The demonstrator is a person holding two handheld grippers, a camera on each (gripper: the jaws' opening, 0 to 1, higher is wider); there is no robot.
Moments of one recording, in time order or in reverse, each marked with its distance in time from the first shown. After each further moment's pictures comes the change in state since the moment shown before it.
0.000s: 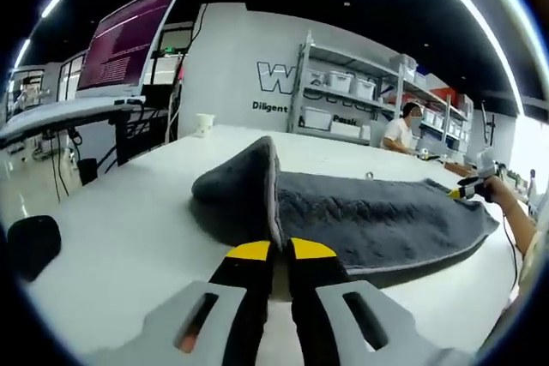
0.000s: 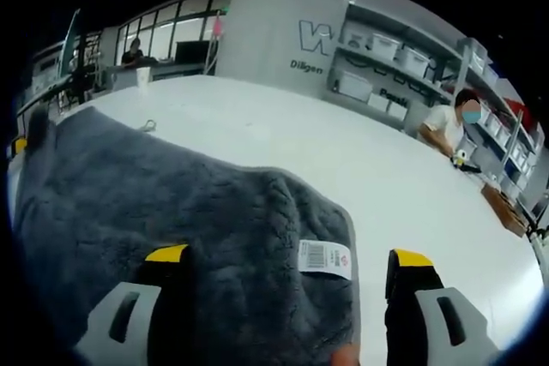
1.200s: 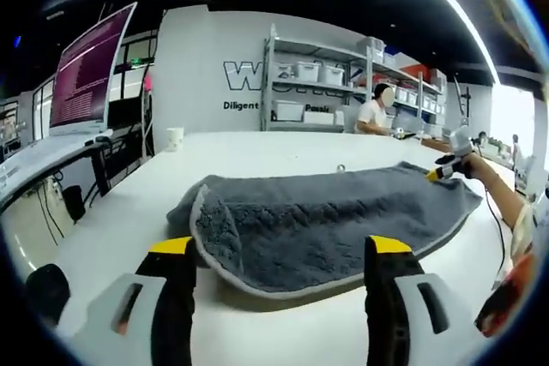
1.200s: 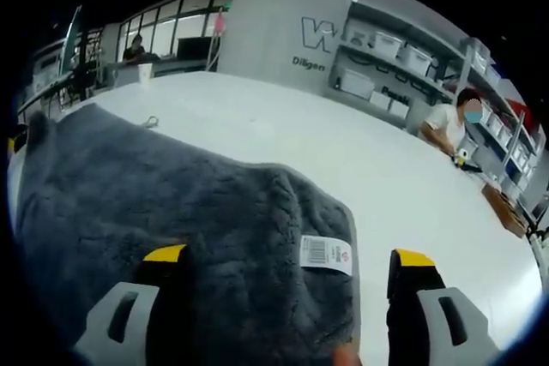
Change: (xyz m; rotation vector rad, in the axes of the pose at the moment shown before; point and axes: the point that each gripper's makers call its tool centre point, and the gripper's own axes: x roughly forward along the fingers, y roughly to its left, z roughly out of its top) left arm -0.008 -0.038 0.025 0.143 0.025 -0.126; right arm -0.004 -0.001 -0.001 -0.006 0.016 0.004
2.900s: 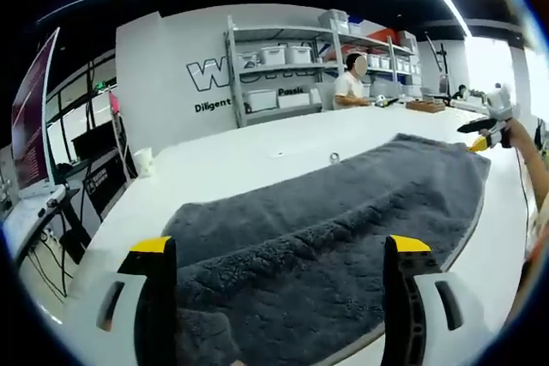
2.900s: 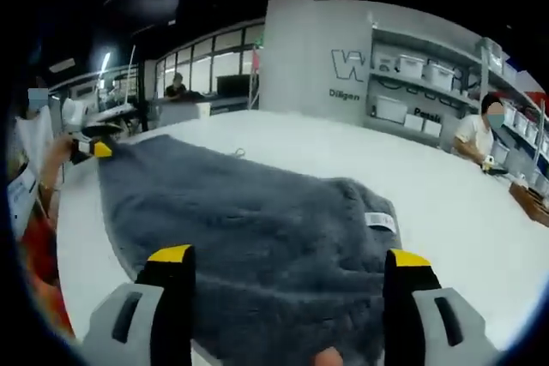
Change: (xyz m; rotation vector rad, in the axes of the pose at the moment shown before) left arm 0.071 -0.012 0.021 0.203 0.064 -0.087; right arm -0.131 0.075 -0.015 0.053 -0.184 0.244
